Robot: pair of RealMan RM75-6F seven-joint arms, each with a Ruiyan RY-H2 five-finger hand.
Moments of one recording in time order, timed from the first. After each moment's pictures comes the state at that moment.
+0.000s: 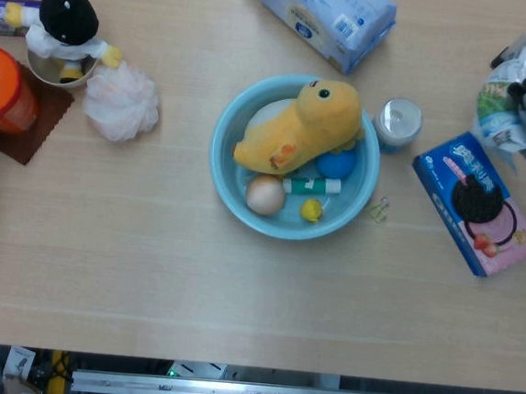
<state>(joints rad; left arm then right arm) -0.06 -1.04 -0.03 -1.66 1.43 1.44 0.04 0.58 -1.13 0.16 -1.69 -1.16 1.02 -0.57</state>
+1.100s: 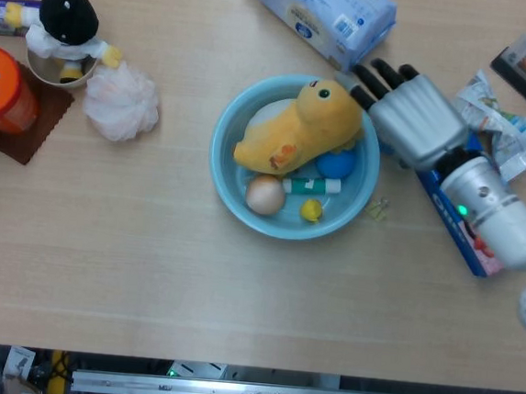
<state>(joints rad) -0.03 -1.03 -0.01 -1.64 1.42 1.46 0.00 0.88 -1.35 0.17 -1.68 -1.01 0.83 -0.78</state>
